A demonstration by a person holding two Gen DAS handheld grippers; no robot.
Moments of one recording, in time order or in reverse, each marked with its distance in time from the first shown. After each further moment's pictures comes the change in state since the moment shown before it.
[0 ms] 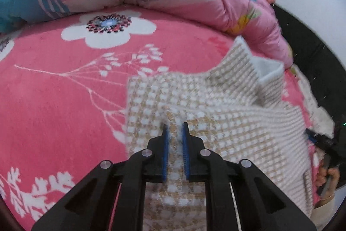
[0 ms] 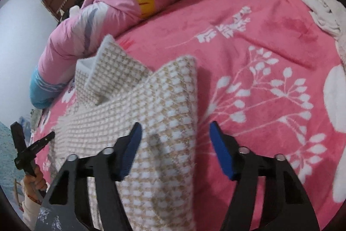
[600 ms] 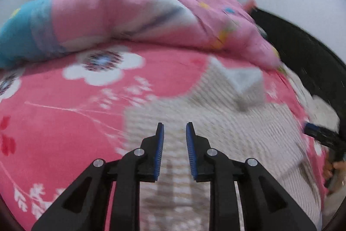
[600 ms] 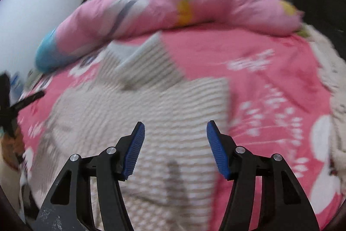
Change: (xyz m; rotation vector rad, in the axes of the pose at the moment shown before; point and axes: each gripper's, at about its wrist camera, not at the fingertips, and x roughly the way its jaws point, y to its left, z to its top) left arm -0.037 -0.040 -0.009 0.178 -0.091 0.012; right arm -0.015 0.072 -0.029 -0.337 -0.006 -0.036
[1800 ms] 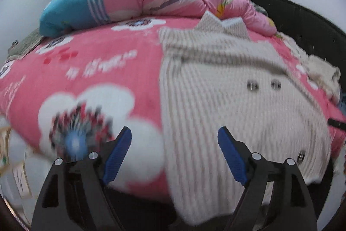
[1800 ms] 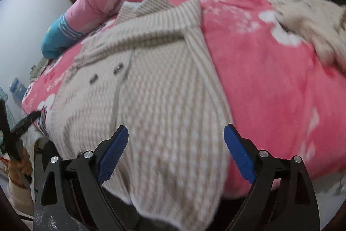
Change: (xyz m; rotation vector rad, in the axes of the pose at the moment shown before) left arm -0.177 -0.022 -0.246 0.019 0.009 0.189; right arm -0.166 0.033 -0.230 0.228 0.023 -0.048
